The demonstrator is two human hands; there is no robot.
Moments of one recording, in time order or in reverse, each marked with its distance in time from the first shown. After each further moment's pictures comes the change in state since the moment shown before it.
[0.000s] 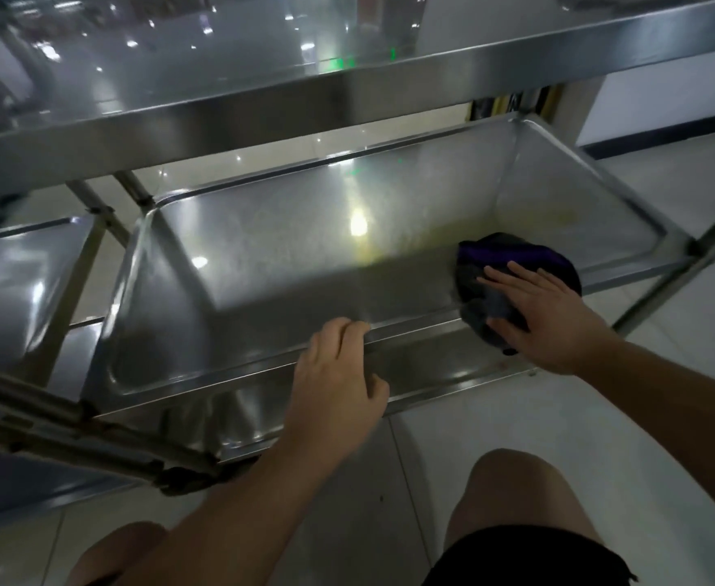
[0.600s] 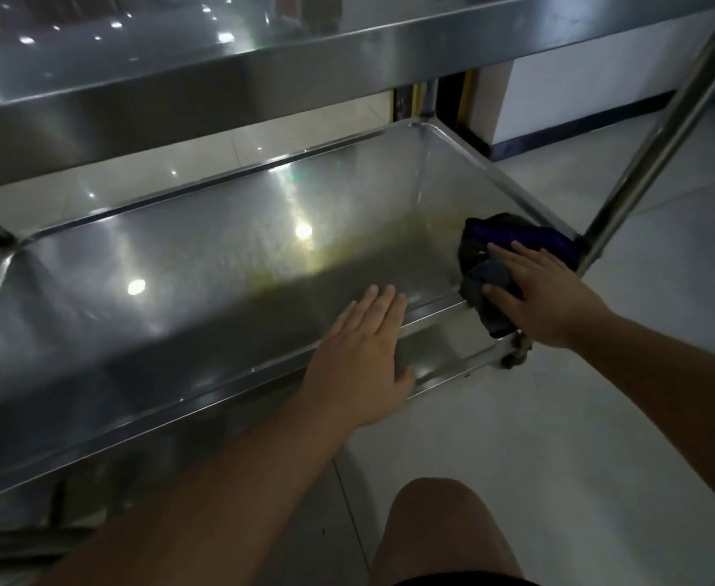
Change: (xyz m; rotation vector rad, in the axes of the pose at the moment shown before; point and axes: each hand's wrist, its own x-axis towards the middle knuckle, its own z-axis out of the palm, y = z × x) left_hand 0.094 0.099 0.083 0.191 -0.222 0.471; right_hand -0.013 0.129 -0.029 -0.032 0.033 0.243
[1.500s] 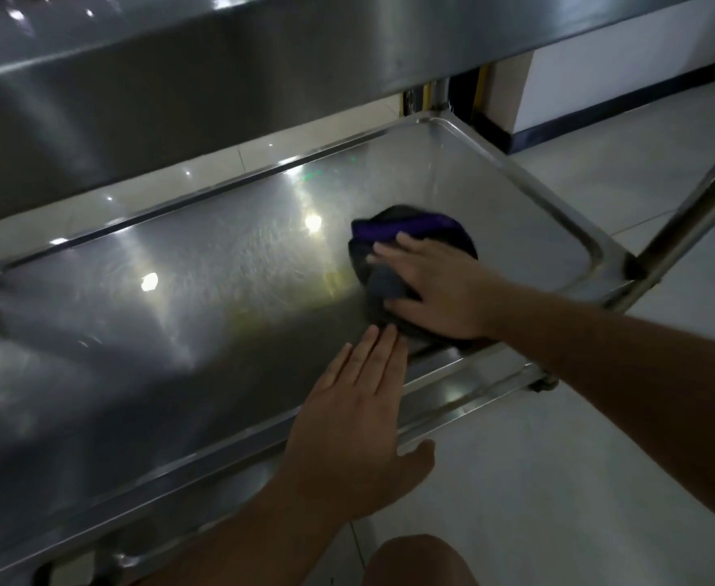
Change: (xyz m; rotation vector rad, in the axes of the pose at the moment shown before) left_hand 0.011 -0.011 0.014 0.043 -0.047 -0.019; right_hand 0.113 -0.092 0.001 0.037 -0.126 -0.380
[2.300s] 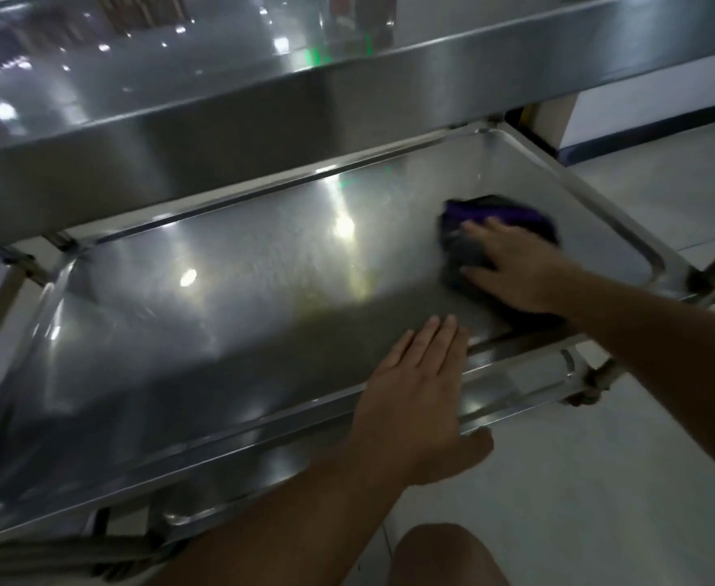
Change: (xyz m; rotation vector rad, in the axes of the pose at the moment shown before) left_hand -0.001 0.000 -0.013 0.000 -0.060 0.035; right_hand 0.010 0.014 -0.010 0.014 0.014 0.289
